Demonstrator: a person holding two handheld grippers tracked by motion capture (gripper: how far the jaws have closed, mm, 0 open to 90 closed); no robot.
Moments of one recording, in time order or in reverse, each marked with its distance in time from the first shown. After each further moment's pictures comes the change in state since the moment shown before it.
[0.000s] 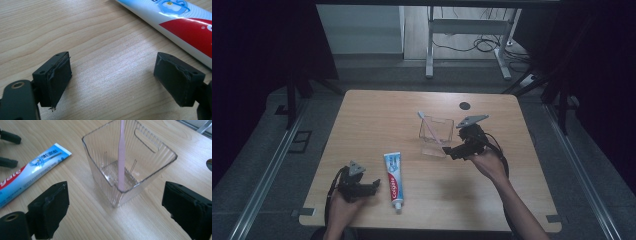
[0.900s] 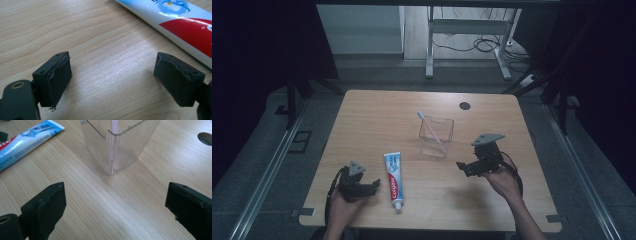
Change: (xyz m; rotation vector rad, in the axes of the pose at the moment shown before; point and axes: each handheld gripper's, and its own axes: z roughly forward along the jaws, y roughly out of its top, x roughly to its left) left arm 0.000 0.000 0.000 -0.001 0.001 -0.006; right arm -0.001 -0.061 -0.019 -0.005 -0.041 0.021
